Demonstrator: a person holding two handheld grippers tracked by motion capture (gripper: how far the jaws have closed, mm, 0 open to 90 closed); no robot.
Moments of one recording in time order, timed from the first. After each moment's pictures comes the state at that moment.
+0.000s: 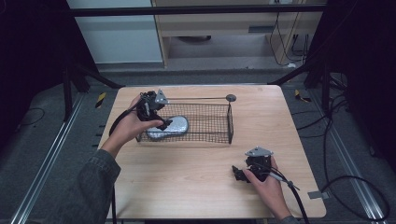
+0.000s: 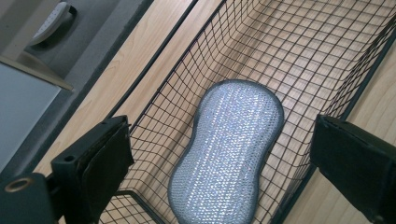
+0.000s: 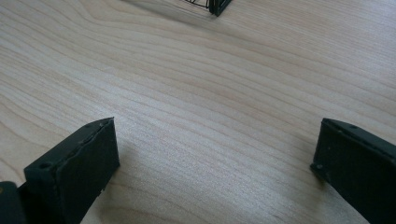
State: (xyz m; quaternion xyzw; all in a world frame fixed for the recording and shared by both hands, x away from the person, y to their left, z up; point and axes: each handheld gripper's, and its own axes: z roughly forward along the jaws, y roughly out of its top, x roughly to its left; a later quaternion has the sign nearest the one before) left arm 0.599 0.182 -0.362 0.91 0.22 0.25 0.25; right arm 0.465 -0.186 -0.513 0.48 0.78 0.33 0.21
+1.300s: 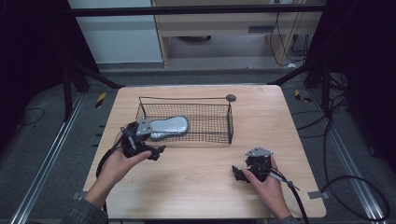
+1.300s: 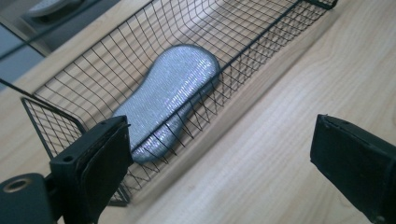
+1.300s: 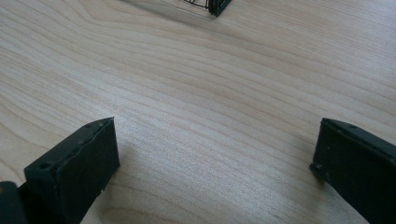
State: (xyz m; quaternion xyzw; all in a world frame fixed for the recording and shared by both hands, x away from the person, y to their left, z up) left arm 0.493 0.212 -0.386 0.87 0.31 0.23 0.32; right arm 0.465 -0.185 -0.513 0.48 0.78 0.33 0.21
